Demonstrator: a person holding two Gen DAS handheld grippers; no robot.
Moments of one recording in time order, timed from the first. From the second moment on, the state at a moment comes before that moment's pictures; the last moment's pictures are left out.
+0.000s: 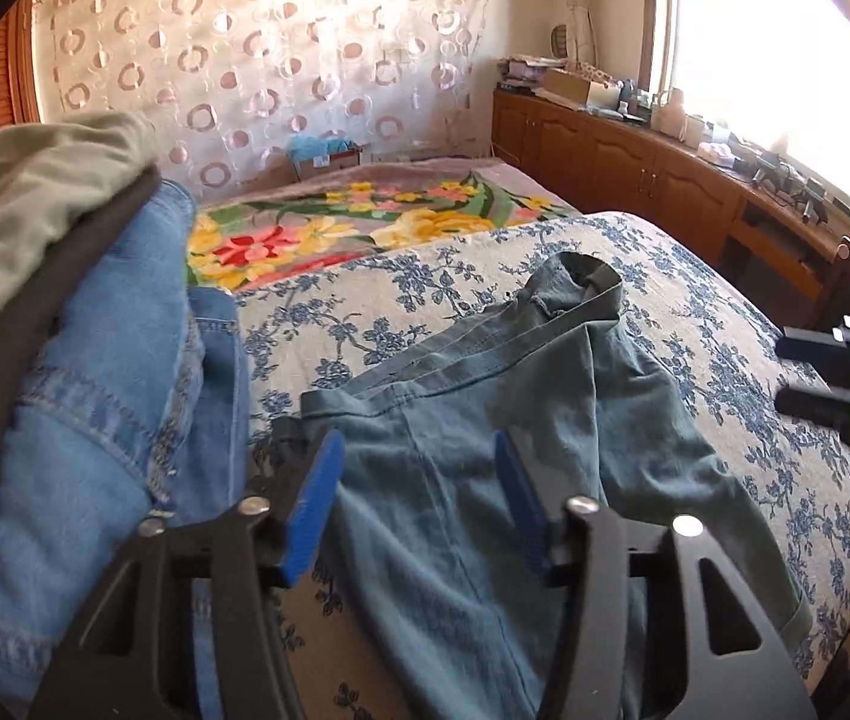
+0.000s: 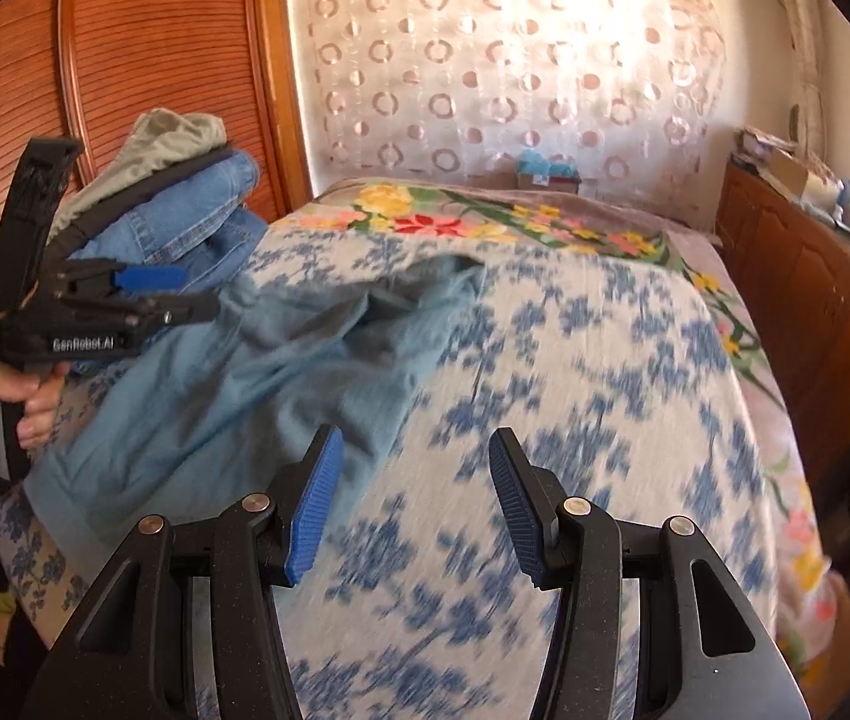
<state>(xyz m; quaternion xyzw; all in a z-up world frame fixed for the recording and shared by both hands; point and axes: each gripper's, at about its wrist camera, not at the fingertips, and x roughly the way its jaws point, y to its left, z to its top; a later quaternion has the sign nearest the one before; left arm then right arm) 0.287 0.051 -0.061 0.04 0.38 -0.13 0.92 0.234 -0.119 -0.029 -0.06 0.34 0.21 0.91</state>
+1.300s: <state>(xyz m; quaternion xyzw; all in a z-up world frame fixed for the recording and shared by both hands) 0.308 0.076 -0.078 0.01 0.38 -0.07 0.92 0.398 -0.063 -0.051 -0.11 0.40 0.23 0.88</state>
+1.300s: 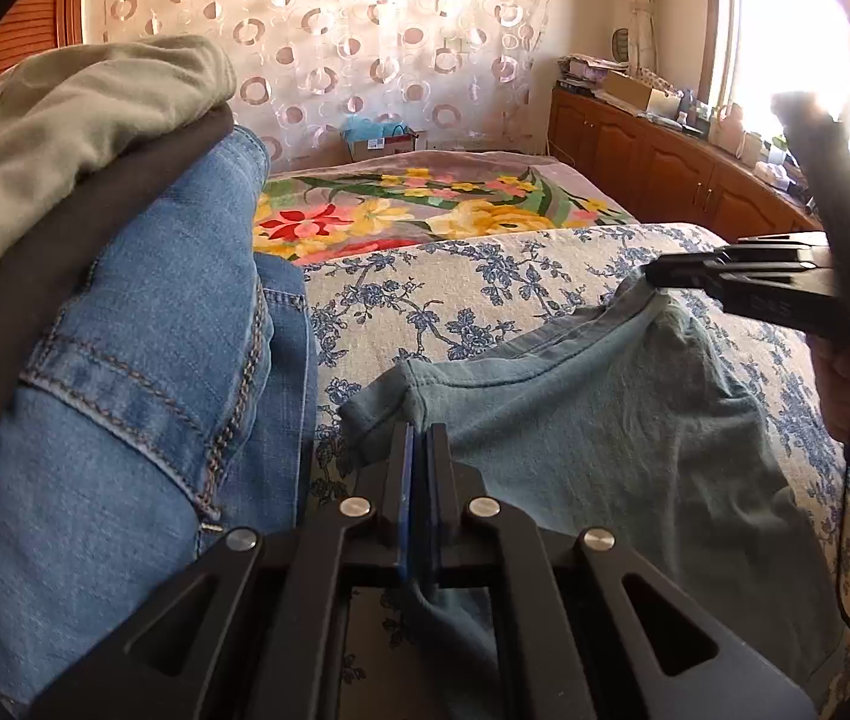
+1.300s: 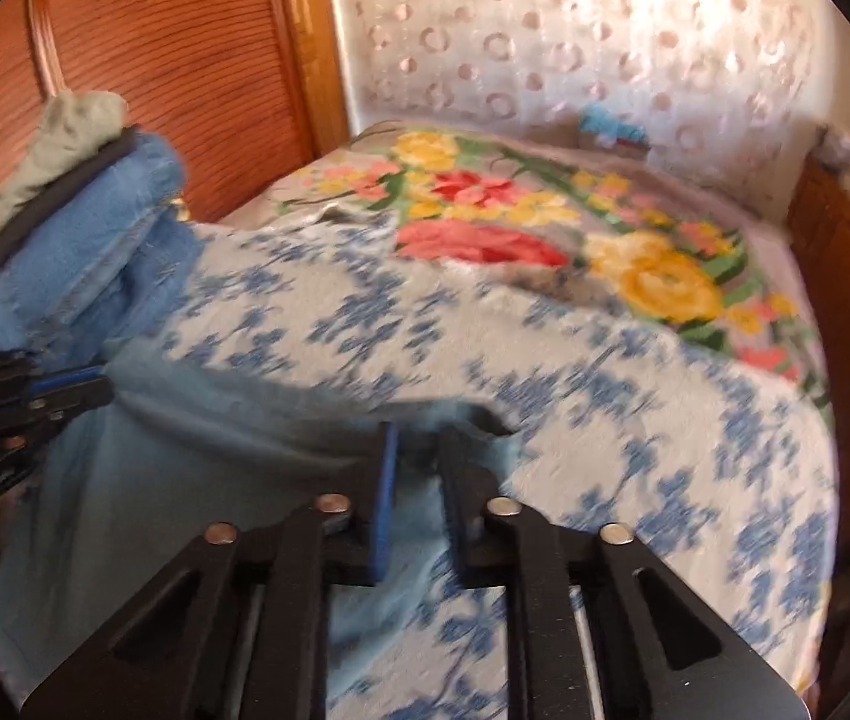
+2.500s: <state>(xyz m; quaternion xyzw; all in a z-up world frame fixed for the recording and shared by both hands) 0.221 0.047 -0.051 0.01 0.36 -0.11 0.93 0.256 -0.089 -0.013 -0.05 0.38 0.24 0.89</state>
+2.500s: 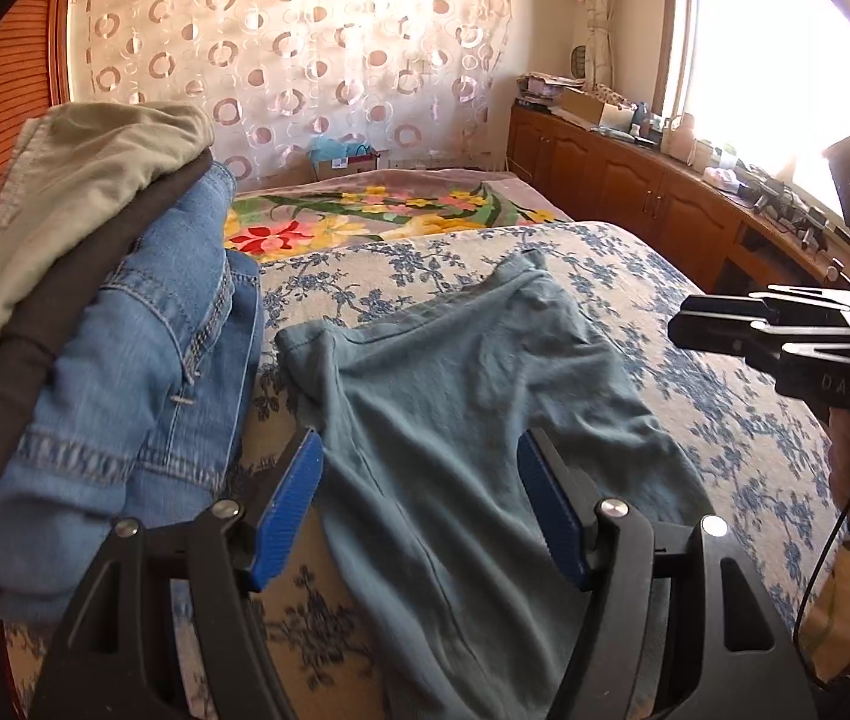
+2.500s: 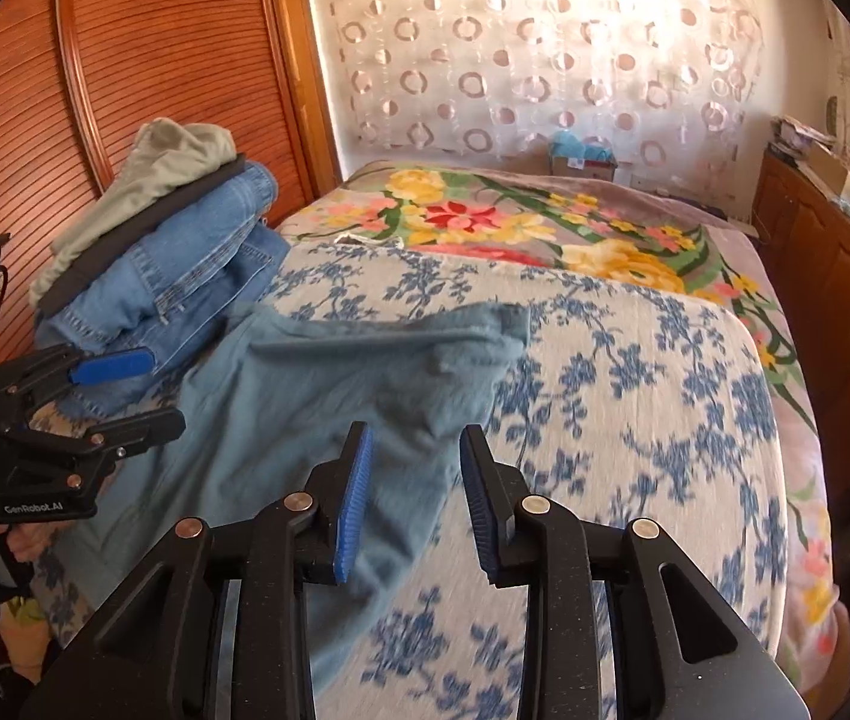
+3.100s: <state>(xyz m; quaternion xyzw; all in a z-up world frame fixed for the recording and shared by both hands) 0.144 0.065 -0.071 0.01 0.38 -0.10 0.92 0.158 -0.082 -0.045 -0.05 0.39 0.25 0.88</state>
